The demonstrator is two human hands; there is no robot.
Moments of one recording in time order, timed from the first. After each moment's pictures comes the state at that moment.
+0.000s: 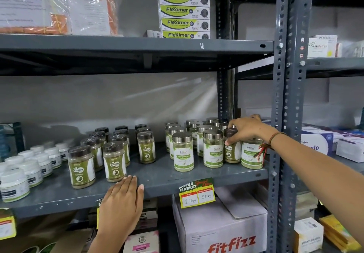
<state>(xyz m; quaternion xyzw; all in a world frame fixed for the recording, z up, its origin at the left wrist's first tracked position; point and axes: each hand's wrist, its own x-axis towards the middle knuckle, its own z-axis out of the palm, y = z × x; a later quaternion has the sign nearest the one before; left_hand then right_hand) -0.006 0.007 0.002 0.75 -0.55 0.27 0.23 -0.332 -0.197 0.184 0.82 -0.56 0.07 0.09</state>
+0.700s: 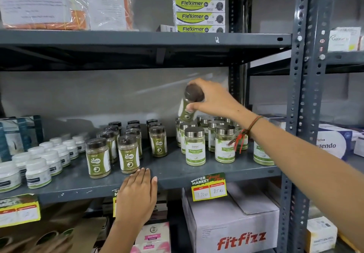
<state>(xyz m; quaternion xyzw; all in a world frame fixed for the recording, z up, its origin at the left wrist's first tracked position) -0.007 0.005 0.000 0.75 -0.55 0.28 0.24 -0.220 -0.108 0.239 0.87 -0.32 0.36 0.06</state>
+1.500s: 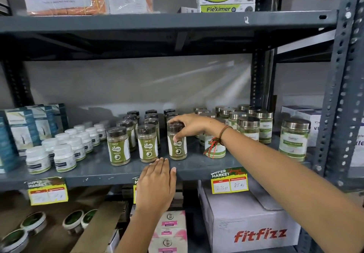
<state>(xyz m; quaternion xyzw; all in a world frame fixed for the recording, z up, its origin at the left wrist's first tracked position) -0.001 -0.001 -0.004 0.74 -0.56 0.29 0.25 -0.108 -0.126 0.171 0.94 -0.30 0.10 -0.11</state>
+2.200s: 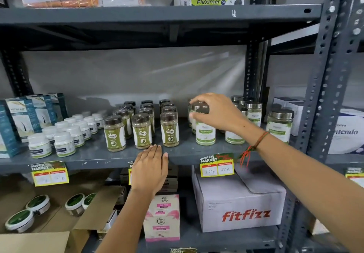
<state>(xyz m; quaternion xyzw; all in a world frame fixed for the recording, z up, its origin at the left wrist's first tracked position) -0.010 0.006 0.005 0.76 -0.54 0.26 0.23 -0.209 -0.091 0.169 0.89 -0.29 0.34 0.04</state>
